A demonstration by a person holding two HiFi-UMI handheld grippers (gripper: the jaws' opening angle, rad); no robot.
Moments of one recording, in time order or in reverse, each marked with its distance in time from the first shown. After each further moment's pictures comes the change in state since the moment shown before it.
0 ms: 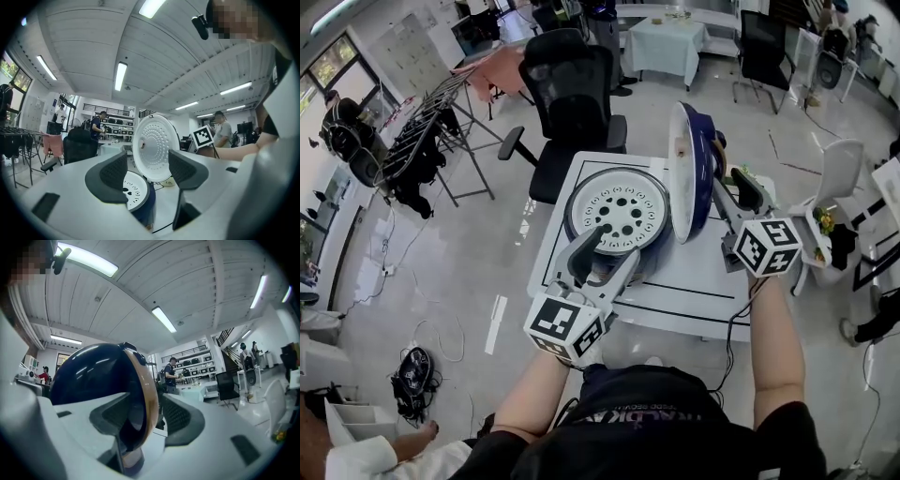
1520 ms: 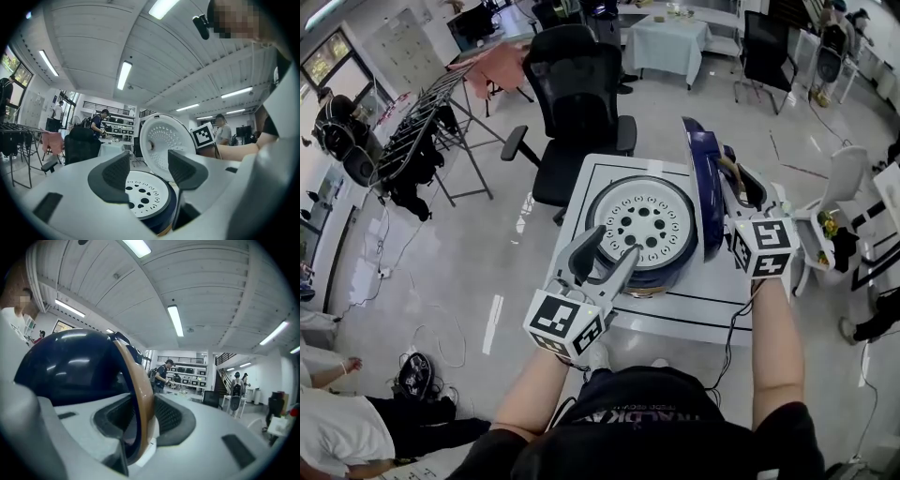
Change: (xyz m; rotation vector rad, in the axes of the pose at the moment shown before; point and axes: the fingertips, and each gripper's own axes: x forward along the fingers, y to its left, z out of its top) left arm -0.007 0.074 0.005 -0.032 0.000 -0.017; right arm 0.056 0.035 0.014 -0.299 0.085 -0.146
